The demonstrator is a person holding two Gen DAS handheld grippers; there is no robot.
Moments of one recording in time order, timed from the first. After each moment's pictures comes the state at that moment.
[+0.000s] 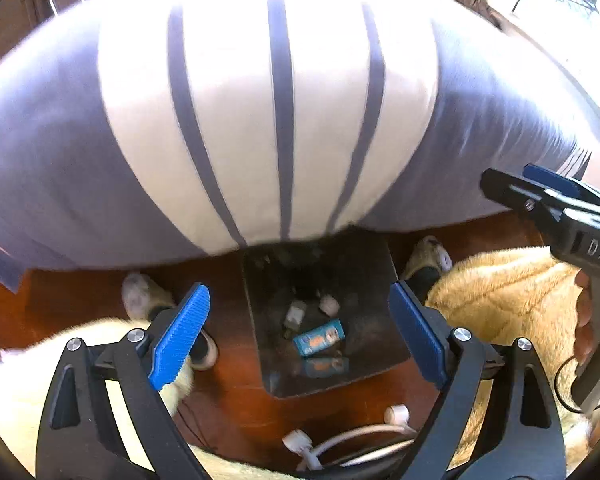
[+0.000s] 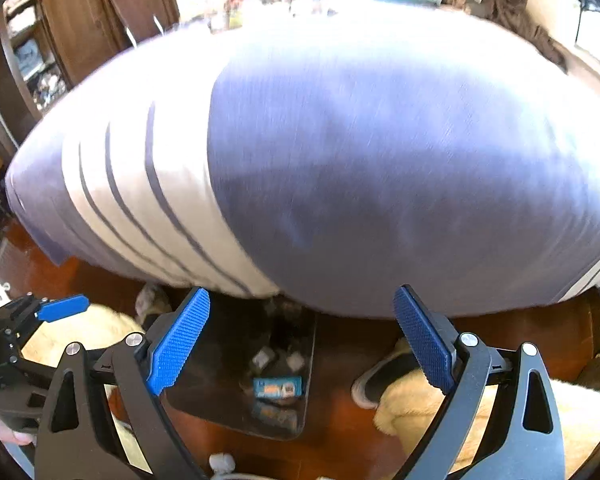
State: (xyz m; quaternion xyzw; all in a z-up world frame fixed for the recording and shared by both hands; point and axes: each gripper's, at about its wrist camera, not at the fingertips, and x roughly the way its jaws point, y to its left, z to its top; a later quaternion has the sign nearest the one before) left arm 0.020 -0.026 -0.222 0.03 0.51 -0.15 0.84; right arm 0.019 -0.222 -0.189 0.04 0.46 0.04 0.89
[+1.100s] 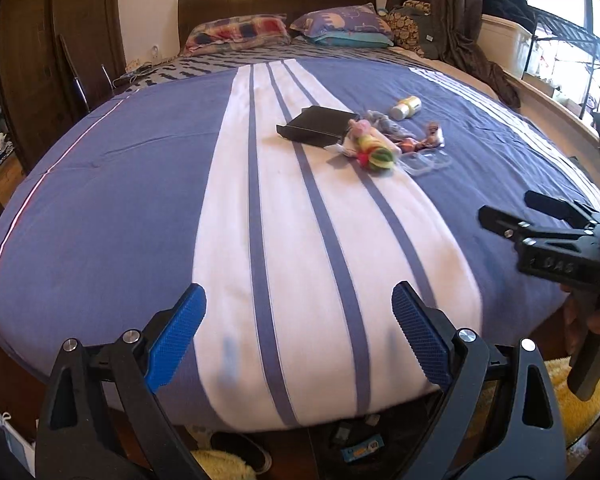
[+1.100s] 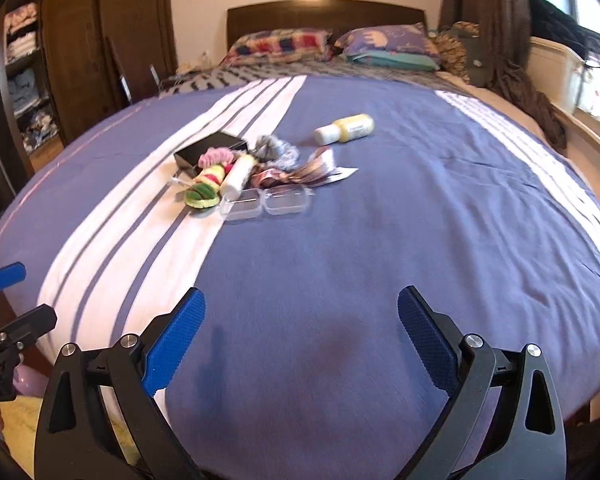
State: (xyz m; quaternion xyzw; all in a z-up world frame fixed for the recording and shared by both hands) left arm 0.153 -0.017 -0.115 0.05 0.39 -0.11 0.91; right arm 0.165 -0.236 -0.123 0.01 0.38 0.03 0.92
